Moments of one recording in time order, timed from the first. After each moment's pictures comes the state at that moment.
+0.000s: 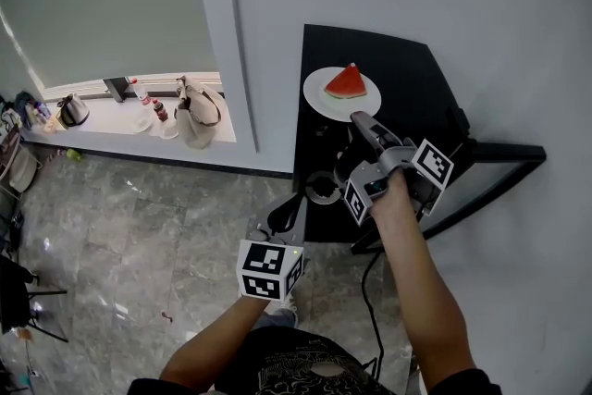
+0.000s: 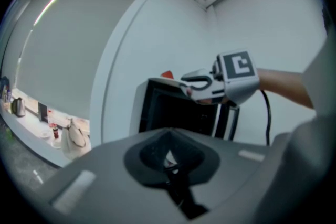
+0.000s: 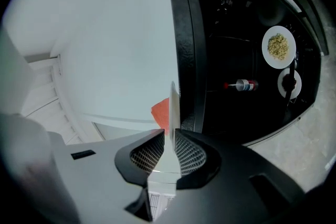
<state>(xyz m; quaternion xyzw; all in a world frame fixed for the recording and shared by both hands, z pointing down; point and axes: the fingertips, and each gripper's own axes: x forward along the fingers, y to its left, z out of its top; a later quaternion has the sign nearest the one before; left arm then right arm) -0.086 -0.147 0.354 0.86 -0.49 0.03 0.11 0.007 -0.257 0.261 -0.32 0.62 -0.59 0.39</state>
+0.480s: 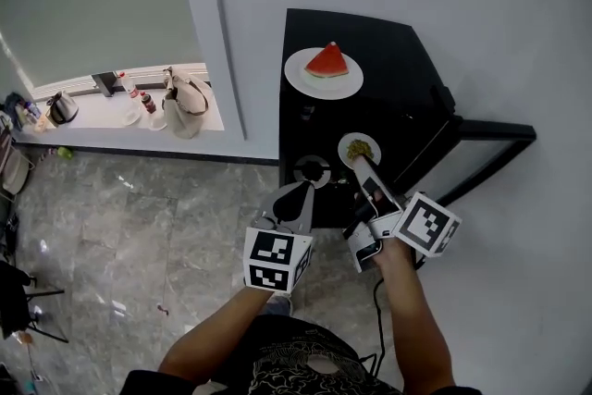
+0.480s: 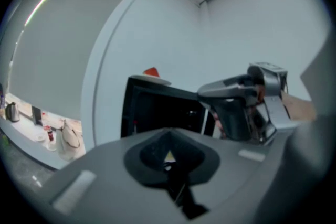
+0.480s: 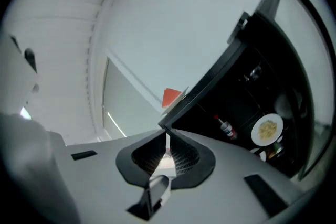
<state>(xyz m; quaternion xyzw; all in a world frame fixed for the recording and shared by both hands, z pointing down) -0.047 -0.128 0.347 0.88 -0.47 0.05 0.10 0.032 -0.150 0.282 -0.43 0.81 -0.35 0.18</state>
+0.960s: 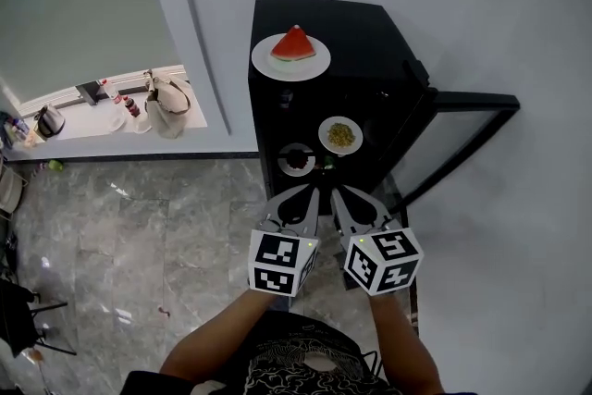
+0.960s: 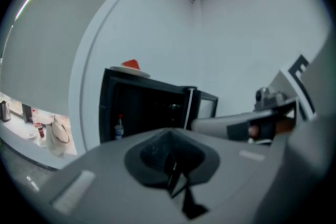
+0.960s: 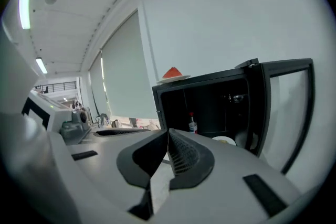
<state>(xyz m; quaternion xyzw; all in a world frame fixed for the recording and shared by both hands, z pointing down) 0.004 -0.087 0.356 0.90 -0.42 0.07 0.11 0.042 -0.077 0.348 -0.55 0.82 -0.16 -0.07</state>
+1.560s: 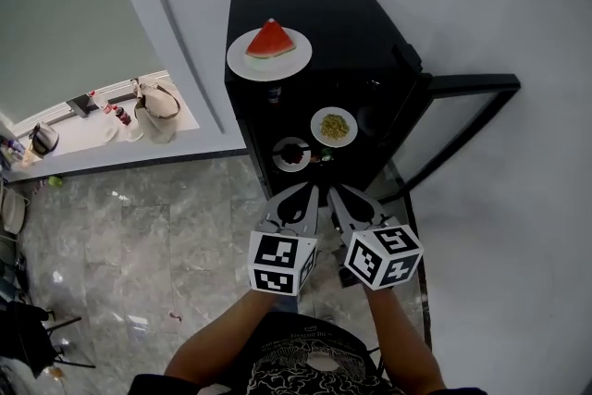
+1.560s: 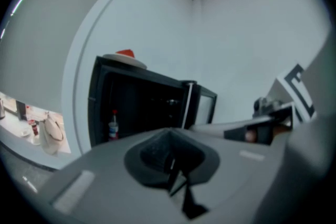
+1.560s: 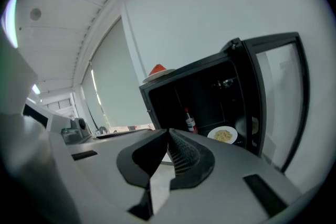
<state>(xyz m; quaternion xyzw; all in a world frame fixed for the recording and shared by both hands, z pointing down) 0.023 -0.099 0.377 0.91 -0.40 0.08 0.12 0.060 -0.089 0.379 -0.56 0.80 -0.23 -0.01</state>
